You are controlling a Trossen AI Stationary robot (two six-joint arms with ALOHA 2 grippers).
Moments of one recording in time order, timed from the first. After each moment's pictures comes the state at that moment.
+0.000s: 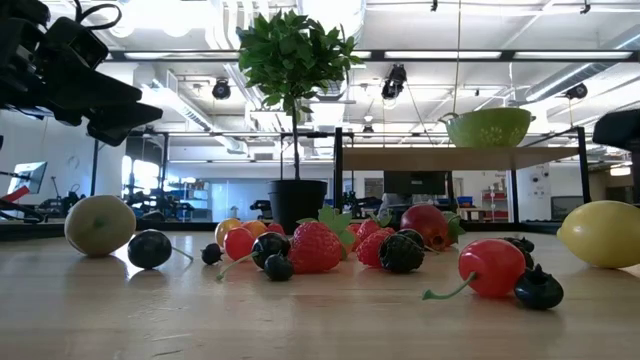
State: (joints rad) left arm -0.17 0.18 0.03 -0.01 -0.18 -0.16; right arm 0.81 1.65 0.87 -0.73 0.19 0.67
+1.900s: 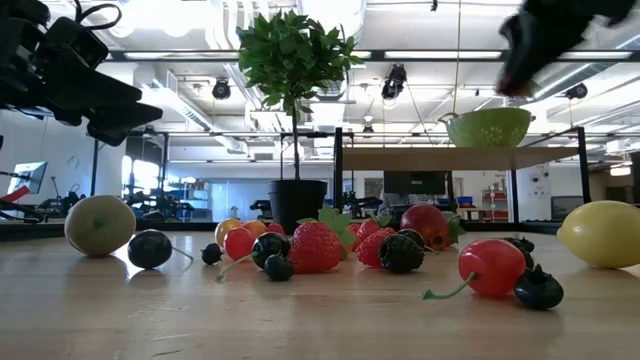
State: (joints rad) left arm -0.17 0.18 0.03 -0.01 -0.18 -0.16; right arm 0.38 1.17 1.03 -1.07 0.59 0.47
